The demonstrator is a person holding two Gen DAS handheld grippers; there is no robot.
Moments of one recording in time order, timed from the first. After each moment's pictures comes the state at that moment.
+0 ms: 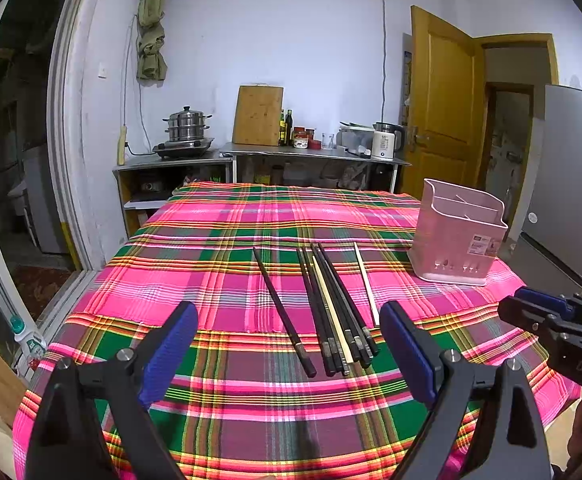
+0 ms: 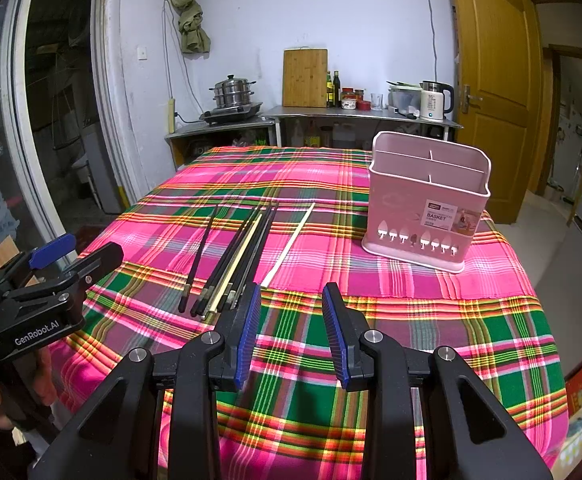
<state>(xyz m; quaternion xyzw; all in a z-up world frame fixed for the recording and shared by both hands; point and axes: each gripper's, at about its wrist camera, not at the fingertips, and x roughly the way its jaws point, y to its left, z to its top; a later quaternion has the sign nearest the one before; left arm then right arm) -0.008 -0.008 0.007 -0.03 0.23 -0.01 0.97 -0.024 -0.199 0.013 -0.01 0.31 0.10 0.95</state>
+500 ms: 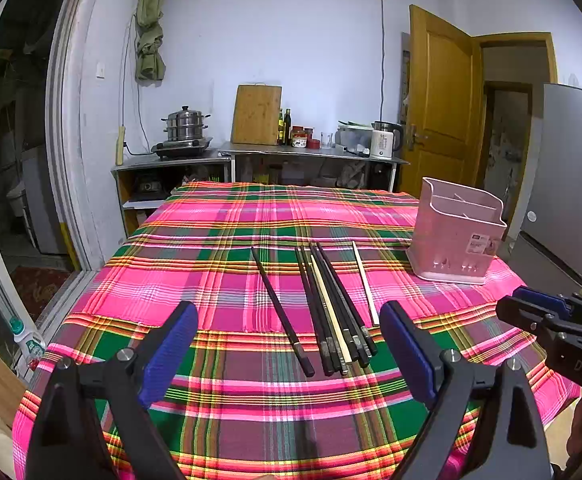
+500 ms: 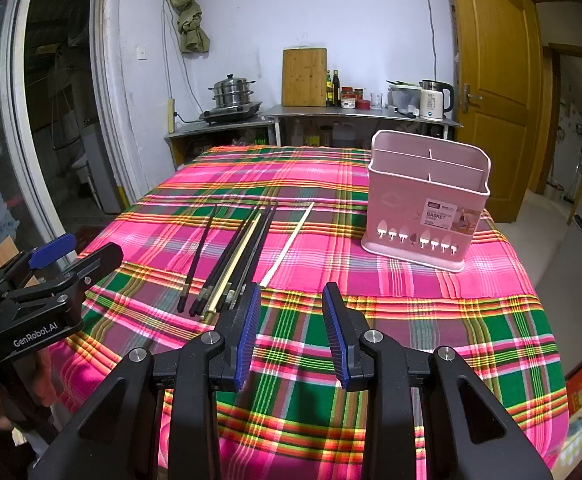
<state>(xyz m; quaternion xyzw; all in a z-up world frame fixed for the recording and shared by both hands) -0.007 -0.012 0.006 -0.03 0.23 -0.01 0.97 -0.023 -0.200 0.011 -0.01 0.31 0.10 0.95</state>
